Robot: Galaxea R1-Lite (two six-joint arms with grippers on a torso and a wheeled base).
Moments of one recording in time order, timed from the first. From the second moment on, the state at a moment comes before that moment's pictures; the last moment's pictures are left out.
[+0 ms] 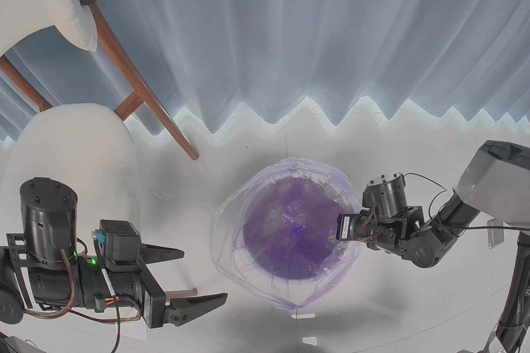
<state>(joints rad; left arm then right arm) -0.64 1.32 -0.47 -0.32 -0.26 -0.05 0.36 2.16 -0.82 -0.70 -0.15 0.39</state>
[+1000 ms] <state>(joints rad) -0.67 1.57 -0.76 -0.35 -0.27 -0.01 0.42 1.94 -0.36 -1.11 0.02 0.24</state>
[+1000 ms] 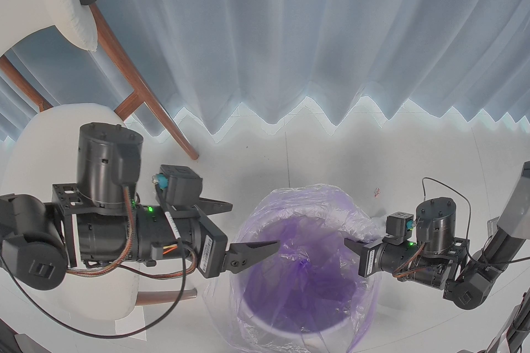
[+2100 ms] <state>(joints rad) -0.62 1.77 -0.89 -0.35 -0.19 -0.01 0.46 1.87 -0.32 -1.11 0.02 0.24</state>
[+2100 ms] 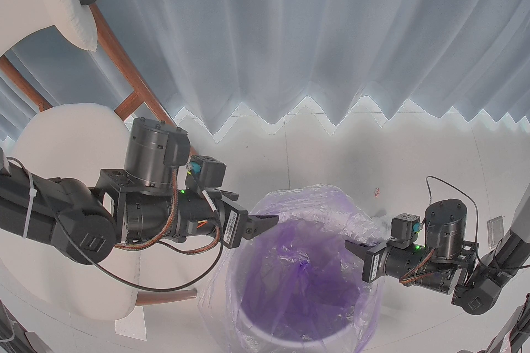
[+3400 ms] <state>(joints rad) -0.57 1.79 -0.87 -0.35 -0.19 -0.07 0.41 1.70 -0.18 -1.26 0.18 0.24</state>
